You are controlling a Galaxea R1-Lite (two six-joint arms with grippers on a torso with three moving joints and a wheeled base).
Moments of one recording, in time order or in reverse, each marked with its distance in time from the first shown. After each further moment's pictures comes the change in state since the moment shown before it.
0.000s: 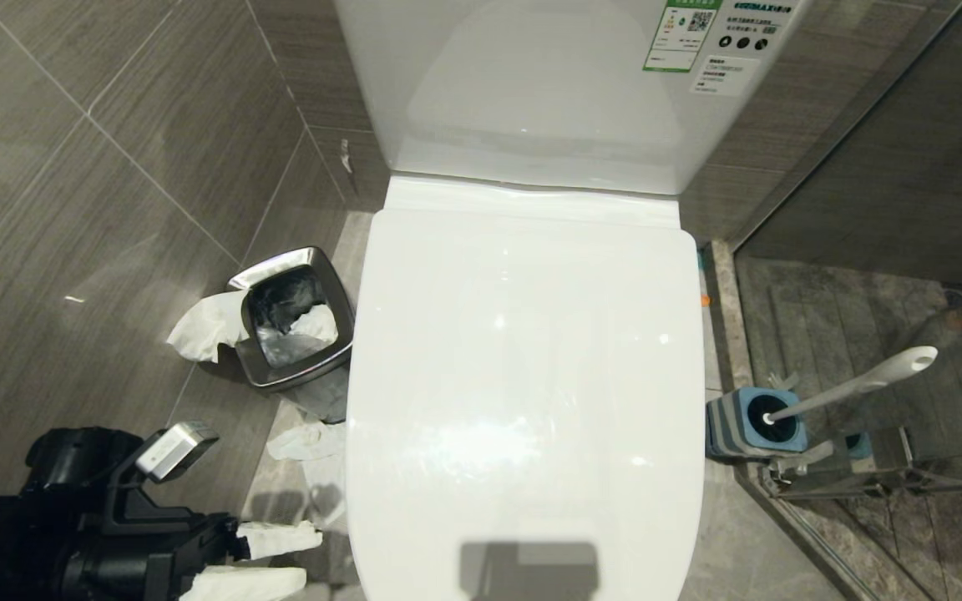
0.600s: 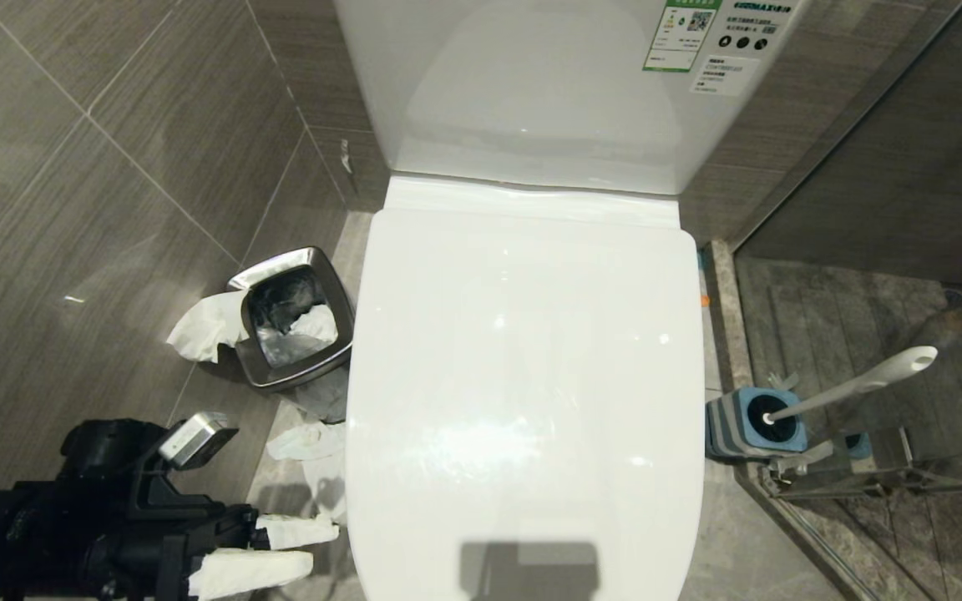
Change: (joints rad) left arm -0.029 0.074 -0.049 -0.003 -0.077 -0.016; right arm 0.000 0.000 0.000 0.000 0.001 0.000
